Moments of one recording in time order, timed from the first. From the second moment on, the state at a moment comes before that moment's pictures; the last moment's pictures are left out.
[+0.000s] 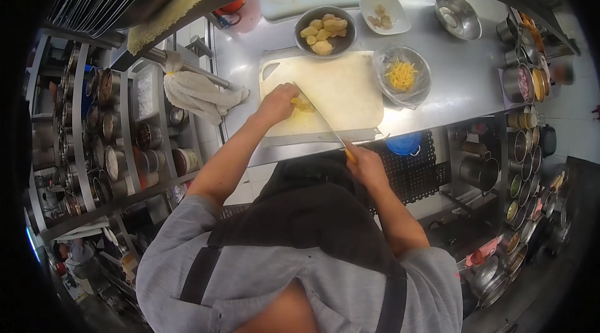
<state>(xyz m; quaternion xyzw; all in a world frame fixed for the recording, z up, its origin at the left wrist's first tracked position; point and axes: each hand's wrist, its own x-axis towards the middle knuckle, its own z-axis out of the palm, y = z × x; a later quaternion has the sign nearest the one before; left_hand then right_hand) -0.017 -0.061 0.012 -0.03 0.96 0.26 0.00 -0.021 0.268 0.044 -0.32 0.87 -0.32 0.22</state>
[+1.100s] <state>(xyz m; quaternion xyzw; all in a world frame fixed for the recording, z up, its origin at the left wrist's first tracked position) 0.024 -0.018 0.003 -0.20 0.93 0.31 -0.06 -0.014 0.262 0.035 -0.30 0.85 -0.37 0.21</state>
